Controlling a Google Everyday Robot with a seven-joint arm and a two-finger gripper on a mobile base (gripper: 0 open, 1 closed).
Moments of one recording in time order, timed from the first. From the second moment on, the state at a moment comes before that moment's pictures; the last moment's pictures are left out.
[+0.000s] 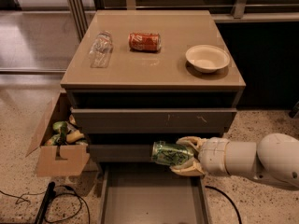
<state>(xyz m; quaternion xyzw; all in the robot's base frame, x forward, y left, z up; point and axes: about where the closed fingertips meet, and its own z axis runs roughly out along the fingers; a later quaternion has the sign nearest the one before) 0.448 -0.099 0.702 -0.56 0.68 0.16 0.45</state>
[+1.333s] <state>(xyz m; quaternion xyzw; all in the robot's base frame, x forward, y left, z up) 0.537 -0.030 0.782 -0.59 0.67 0.13 0.44</state>
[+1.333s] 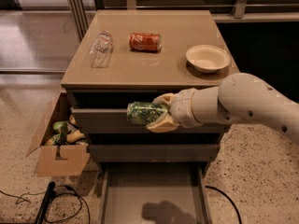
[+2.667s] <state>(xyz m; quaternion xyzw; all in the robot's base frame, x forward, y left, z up) 0.663 -0.006 0.877 -0.61 0.63 0.10 0.47</state>
